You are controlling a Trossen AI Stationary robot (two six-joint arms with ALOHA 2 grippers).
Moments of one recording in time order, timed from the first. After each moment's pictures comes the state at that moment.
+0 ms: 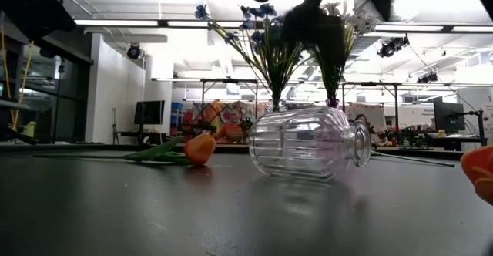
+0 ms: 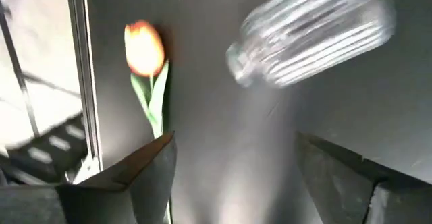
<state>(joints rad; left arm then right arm) -0.79 1.05 0.67 -0.41 -0.60 -0.91 0.25 2.20 2.09 -1.57 -0.33 -0.01</state>
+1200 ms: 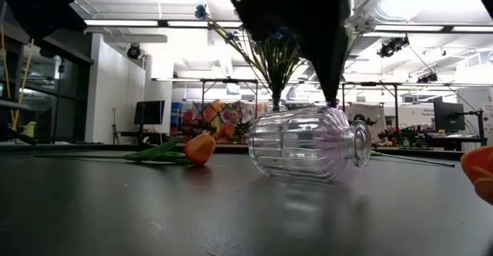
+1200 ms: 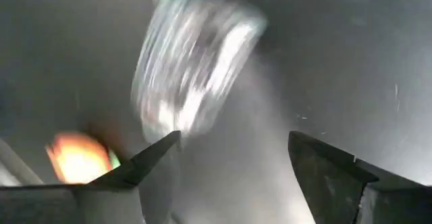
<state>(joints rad) -0.79 1.05 0.67 -0.42 -0.66 -0.92 0.25 2.18 1.96 -1.41 -0.10 0.60</state>
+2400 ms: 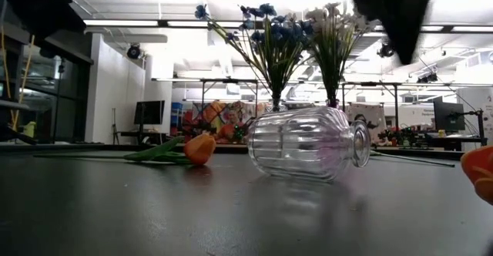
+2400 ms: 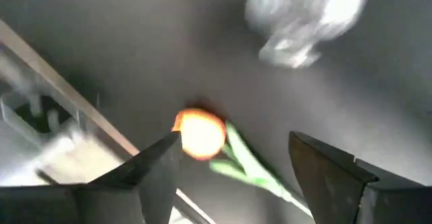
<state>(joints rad) -0.78 1.05 0.67 -0.42 -0.64 -0.86 0.45 2.18 1.99 -1.32 -0.16 1.10</state>
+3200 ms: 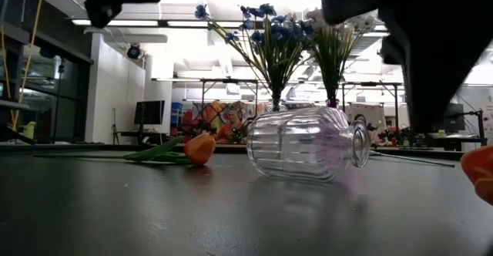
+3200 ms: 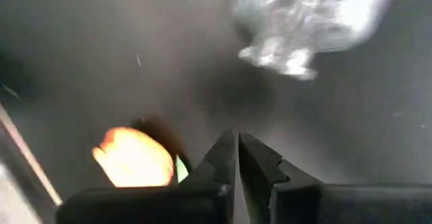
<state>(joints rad) -0.53 1.05 0.67 -0.06 -0.60 -0.70 0.57 2.01 1.50 -0.90 0.08 0.98</state>
